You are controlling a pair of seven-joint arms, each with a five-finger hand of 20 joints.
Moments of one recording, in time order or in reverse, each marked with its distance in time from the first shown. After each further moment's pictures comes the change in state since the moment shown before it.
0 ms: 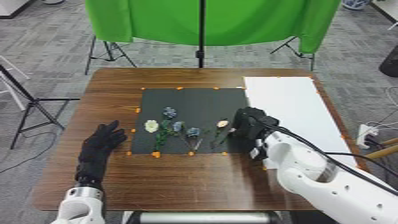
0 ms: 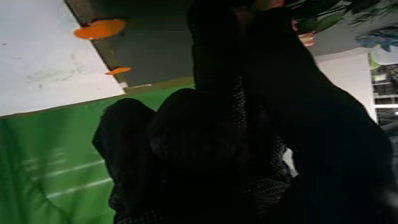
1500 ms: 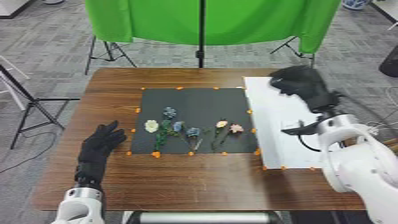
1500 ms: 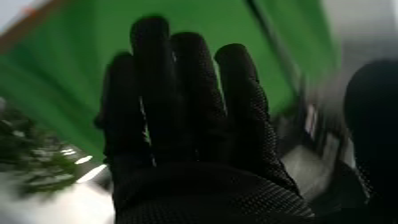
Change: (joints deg) left arm 0.4 -0.1 -0.3 -0.3 0.2 -0.3 0.3; right arm -32.0 -2.6 46.7 -15.4 23.2 14.8 -13.3
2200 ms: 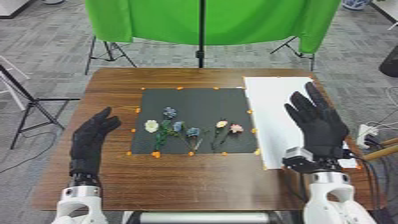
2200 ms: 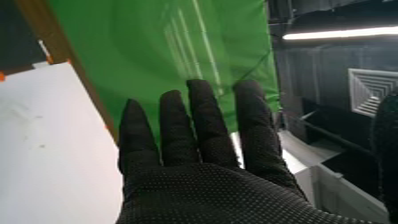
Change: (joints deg) left arm -1.8 0.2 0.9 1.9 0.3 -1.8 12.9; right arm -18.8 -22.7 6.4 3.4 45.1 -8.2 -34.4
